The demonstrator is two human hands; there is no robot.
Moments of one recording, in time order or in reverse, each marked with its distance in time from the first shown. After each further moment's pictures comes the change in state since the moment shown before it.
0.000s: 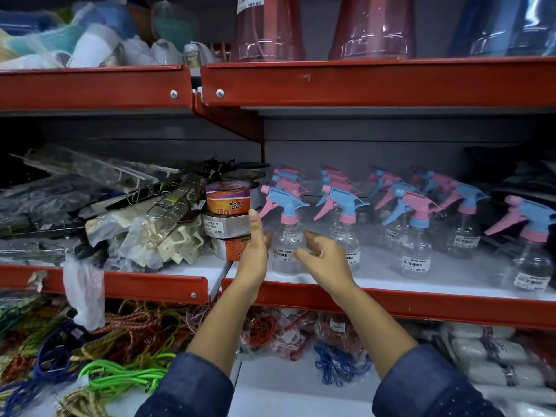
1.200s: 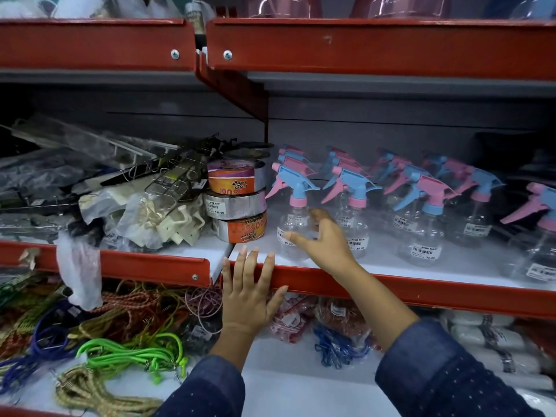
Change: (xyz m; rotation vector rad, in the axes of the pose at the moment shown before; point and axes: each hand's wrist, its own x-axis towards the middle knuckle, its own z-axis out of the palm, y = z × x) left_hand -0.005 -0.135 -0.026 1.263 0.617 1.066; right_hand 0.017 0.005 0.010 -0.207 0.007 -0.028
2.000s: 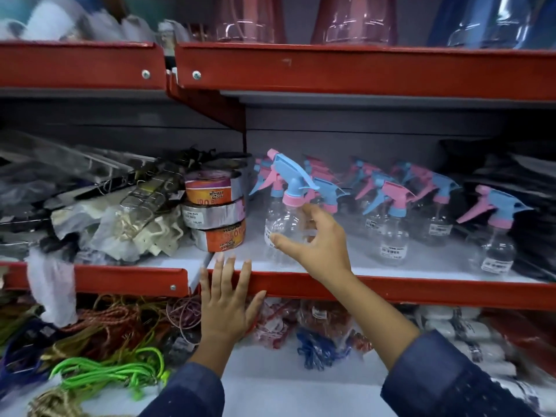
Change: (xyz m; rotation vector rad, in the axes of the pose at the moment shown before) left_hand 0.002 0.002 -0.005 0.015 -0.017 0.011; right_hand -0.037 -0.023 -0.037 0.067 0.223 -0.167
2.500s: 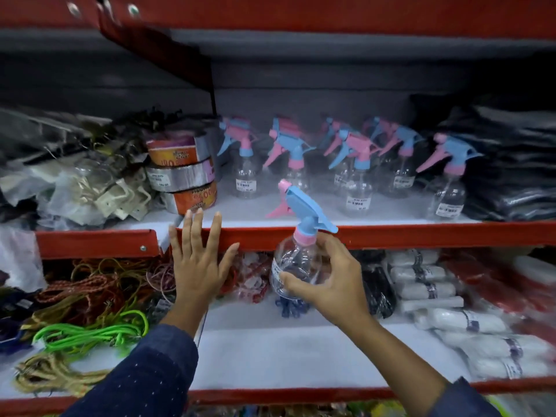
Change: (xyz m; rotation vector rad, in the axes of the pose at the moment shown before) left_hand 0.004 0.008 -0.021 -0.024 -0.153 -0.056; right_hand -0.123 0.035 -0.057 -0.021 -0.012 0.072
